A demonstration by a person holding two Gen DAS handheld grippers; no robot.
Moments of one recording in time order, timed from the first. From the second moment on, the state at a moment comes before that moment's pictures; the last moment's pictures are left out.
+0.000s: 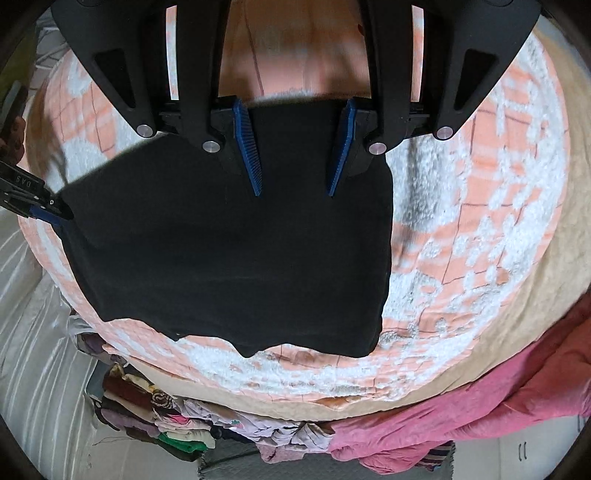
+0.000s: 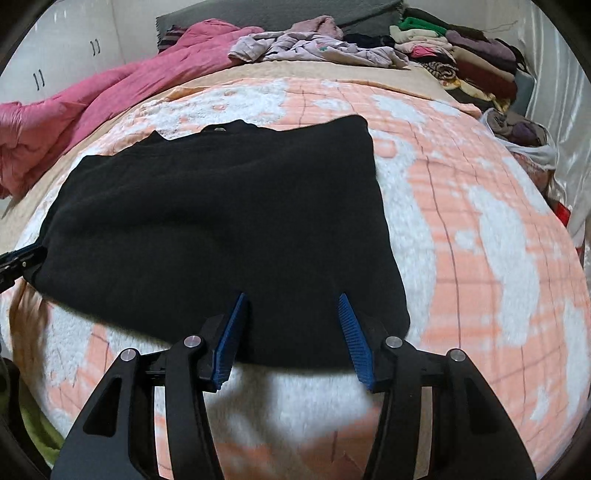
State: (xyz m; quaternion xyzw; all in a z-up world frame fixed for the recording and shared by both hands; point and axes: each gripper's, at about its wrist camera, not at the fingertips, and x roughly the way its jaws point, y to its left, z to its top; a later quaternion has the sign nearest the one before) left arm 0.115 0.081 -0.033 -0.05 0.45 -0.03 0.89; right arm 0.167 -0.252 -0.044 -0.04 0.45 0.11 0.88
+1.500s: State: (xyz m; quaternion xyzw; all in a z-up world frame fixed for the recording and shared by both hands) left arm 0.073 0.100 0.023 -0.08 0.40 0.01 0.91; right arm 0.089 -0.185 0.048 -0.05 0.34 0.23 0.91
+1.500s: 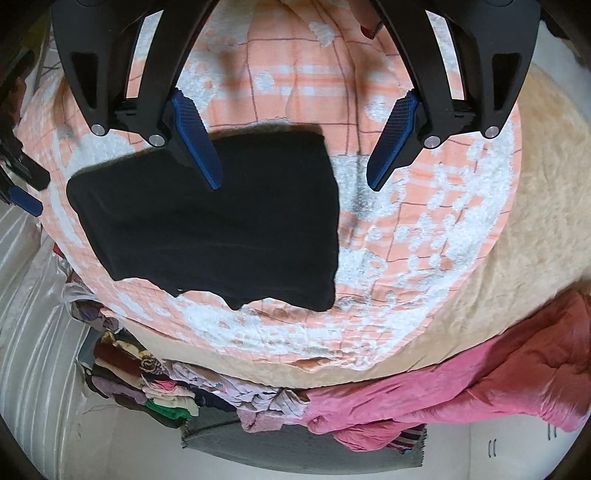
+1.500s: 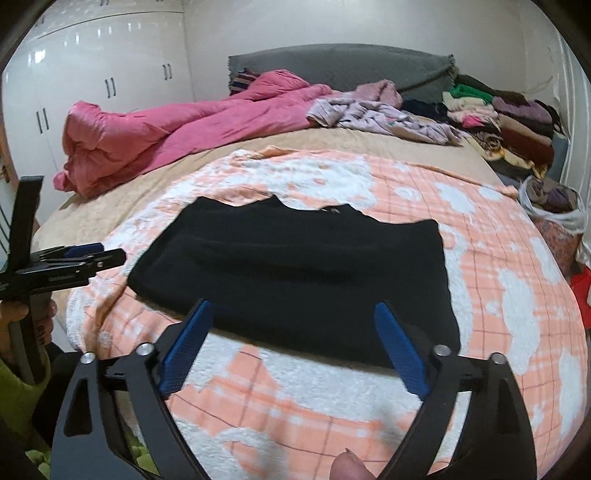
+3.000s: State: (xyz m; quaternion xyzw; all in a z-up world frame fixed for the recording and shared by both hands) left arm 0.215 0.095 0.021 0.00 0.45 -0.06 0.89; right arm 0.105 -0.079 -0.005 -0.11 0.37 0.31 0.87
